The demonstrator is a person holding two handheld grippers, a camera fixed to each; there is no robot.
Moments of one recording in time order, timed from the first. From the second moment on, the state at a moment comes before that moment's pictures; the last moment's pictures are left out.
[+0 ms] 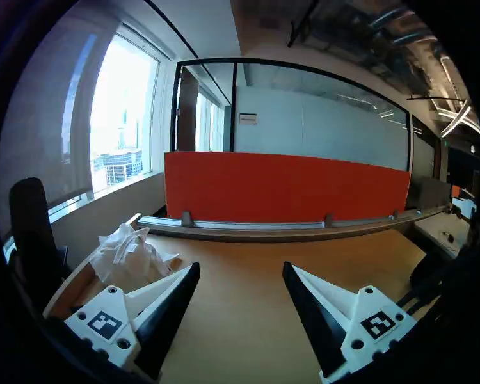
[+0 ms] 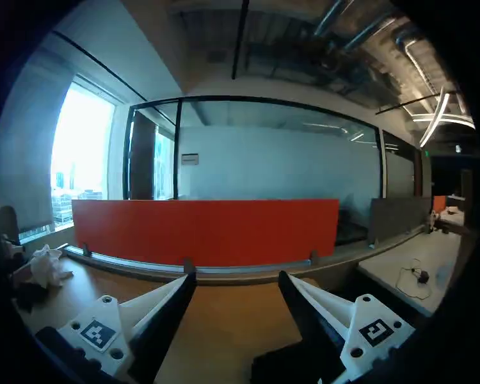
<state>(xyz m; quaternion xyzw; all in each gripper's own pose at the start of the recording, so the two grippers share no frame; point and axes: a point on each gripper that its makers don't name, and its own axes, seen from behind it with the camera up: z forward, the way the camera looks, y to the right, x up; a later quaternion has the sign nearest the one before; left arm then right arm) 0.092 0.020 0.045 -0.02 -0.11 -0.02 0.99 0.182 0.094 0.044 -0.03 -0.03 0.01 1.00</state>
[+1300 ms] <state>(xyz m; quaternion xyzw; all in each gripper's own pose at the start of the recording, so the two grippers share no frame) 0.092 0.019 0.044 -0.03 -0.05 0.00 1.00 0.196 -0.013 0.037 -0.01 -0.03 0.02 1.00</state>
